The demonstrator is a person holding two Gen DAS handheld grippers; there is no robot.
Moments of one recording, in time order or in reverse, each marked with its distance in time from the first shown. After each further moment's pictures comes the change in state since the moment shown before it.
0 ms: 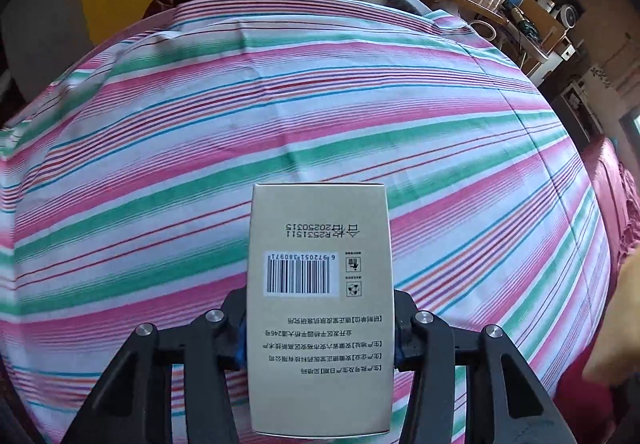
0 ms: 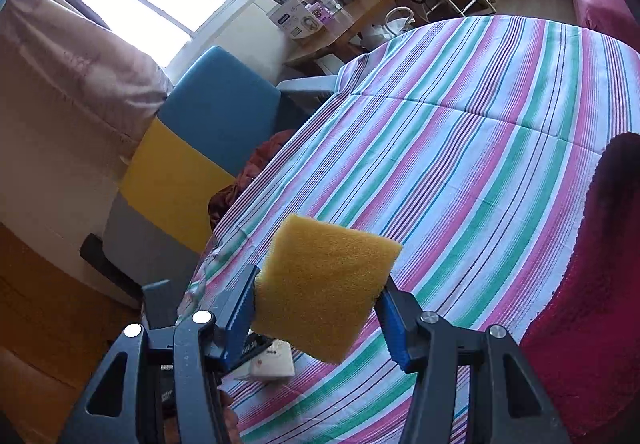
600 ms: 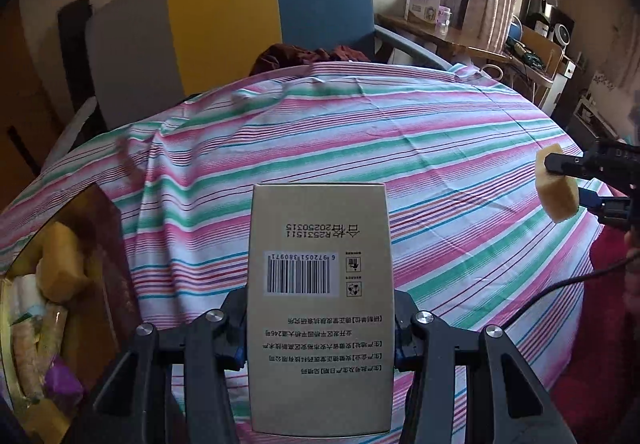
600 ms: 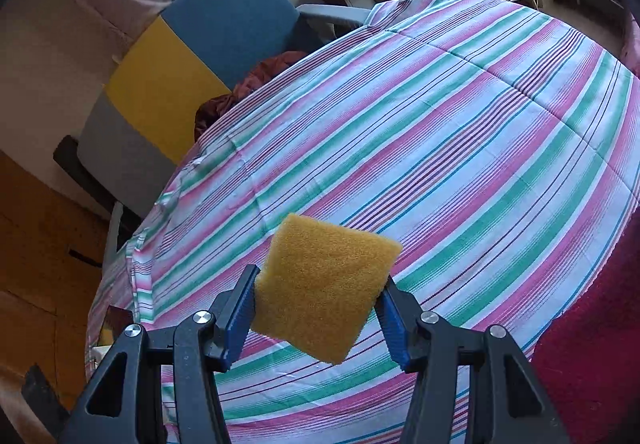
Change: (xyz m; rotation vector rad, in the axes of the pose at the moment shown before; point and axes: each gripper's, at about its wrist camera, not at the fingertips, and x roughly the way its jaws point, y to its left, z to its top) left arm -0.130 0.089 -0.130 0.024 -0.276 0.155; right arm 0.041 0.032 -0.017 -0.218 0.260 -0.119
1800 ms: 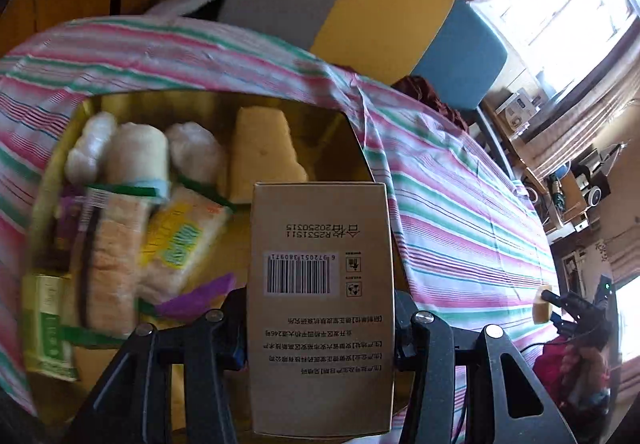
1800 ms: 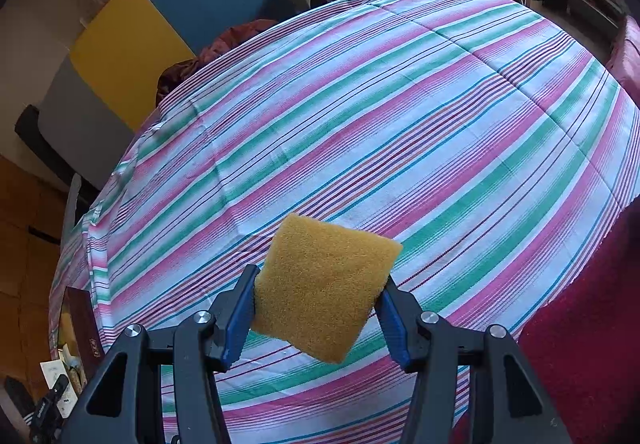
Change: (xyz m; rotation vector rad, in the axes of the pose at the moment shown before) left arm -0.046 0.246 -0.068 -0.564 0.050 -0.102; right arm 0.021 0.004 -0.008 -0.032 0.094 -0.161
